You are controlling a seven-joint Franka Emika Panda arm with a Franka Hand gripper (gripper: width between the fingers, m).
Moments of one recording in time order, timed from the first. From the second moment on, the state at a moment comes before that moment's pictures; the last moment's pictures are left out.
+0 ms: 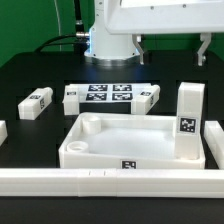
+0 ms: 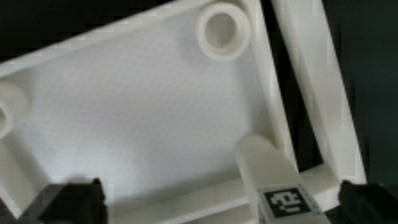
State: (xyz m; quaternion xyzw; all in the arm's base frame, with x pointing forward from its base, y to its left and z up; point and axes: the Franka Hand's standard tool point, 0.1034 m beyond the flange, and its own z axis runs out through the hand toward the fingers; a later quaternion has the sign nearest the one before) arm 0.554 0.061 0.139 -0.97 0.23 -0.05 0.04
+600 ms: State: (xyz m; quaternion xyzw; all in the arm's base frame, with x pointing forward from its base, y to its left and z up) arm 0.536 0.025 0.109 -0.98 0.21 -0.05 0.03
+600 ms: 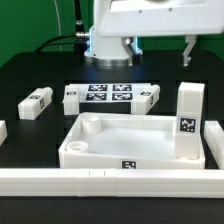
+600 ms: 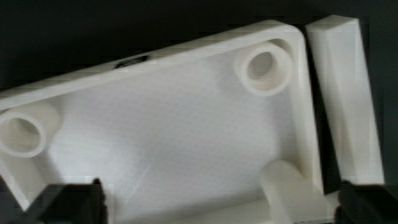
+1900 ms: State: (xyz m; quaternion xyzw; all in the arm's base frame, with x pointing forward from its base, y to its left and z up) arm 0.475 0.004 0.057 -0.94 0.27 0.18 0.06
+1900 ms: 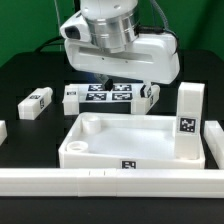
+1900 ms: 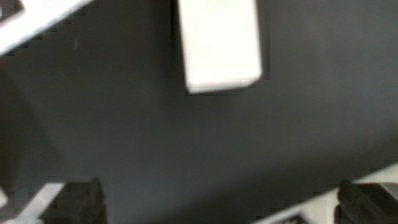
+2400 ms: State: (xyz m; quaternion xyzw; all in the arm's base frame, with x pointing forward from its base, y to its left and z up) arm 0.468 0.002 0.051 -0.93 0.25 0.25 0.07
